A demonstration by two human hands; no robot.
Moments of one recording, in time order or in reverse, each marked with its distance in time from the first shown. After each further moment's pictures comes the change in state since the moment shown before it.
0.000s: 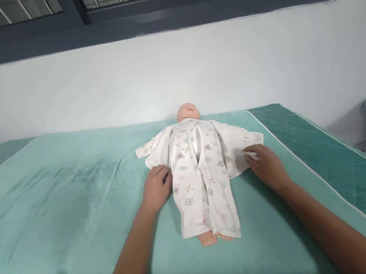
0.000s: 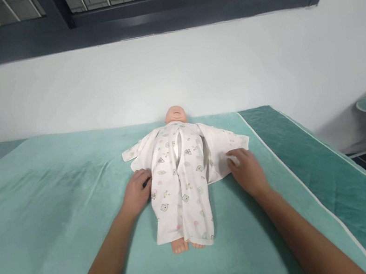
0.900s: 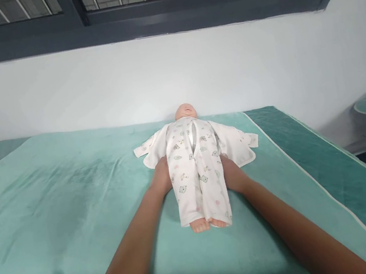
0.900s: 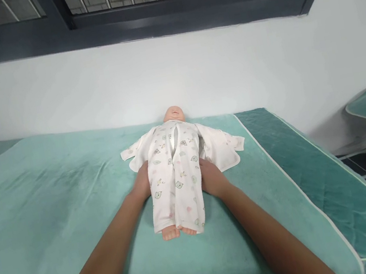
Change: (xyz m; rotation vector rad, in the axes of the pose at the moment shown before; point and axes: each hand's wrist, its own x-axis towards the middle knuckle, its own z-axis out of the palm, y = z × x) left_hand 0.040 0.014 0.015 -0.044 -0.025 0.052; right_hand 0.005 -0.059 0.050 0.111 -0.238 -0.521
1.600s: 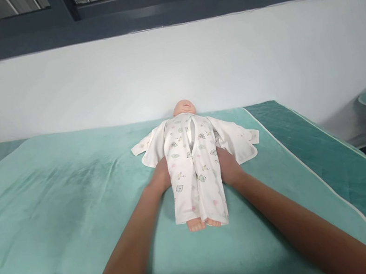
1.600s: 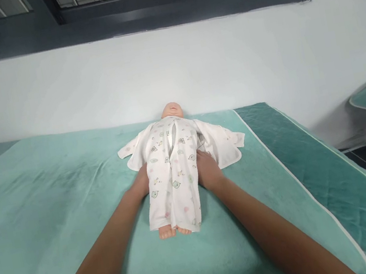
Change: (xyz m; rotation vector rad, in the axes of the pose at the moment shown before) left_hand 0.006 -0.001 0.004 -0.132 -0.161 -0.138; right_hand 0.021 -0.013 -0.004 -0.184 -0.046 0.297
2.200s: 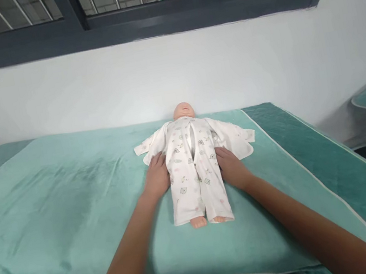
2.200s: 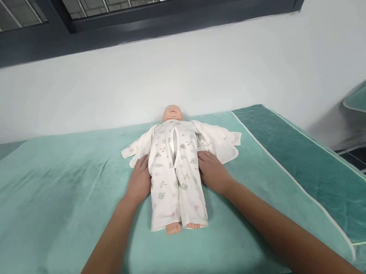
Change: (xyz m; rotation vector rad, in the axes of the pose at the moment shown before) left_hand -0.030 -0.020 -0.002 0.410 0.123 0.233; right_hand -0.028 0.024 0.003 0.007 0.040 -0.244
